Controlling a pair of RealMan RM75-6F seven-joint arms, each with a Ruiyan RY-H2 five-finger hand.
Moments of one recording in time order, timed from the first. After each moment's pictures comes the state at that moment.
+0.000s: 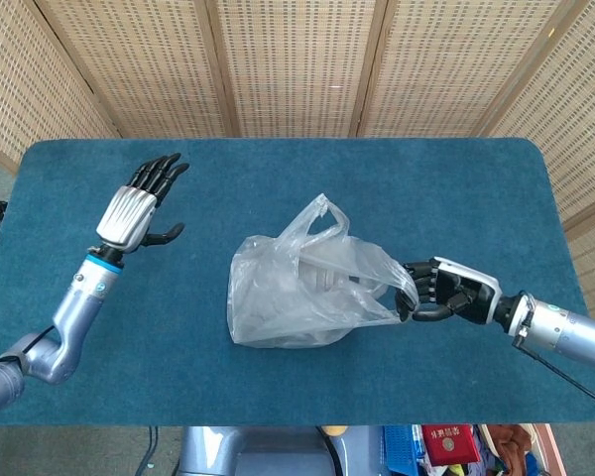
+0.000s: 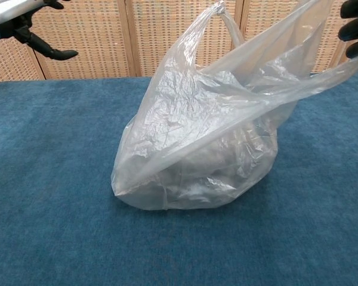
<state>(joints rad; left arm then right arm) -0.73 -1.44 -0.29 -1.22 1.45 1.08 -0.18 0.89 -0.79 -0.12 -1.44 -2.18 1.14 2.60</state>
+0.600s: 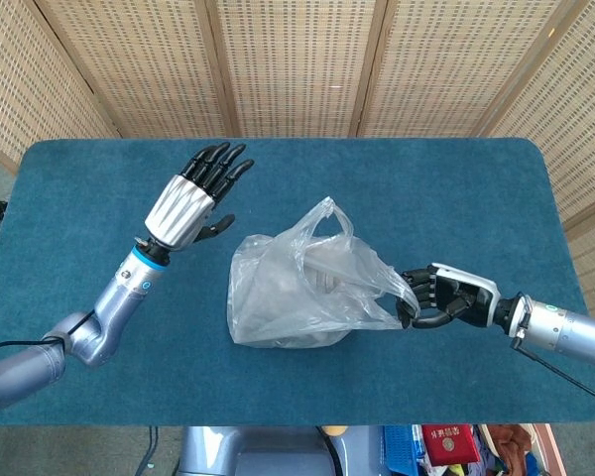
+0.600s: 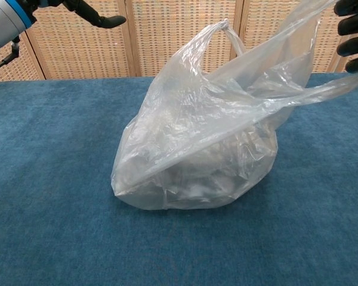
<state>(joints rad) -0.88 -1.54 -0.30 -1.10 1.66 1.28 0.00 0.99 -0.83 -0.27 -1.41 -2.13 1.18 2.56</state>
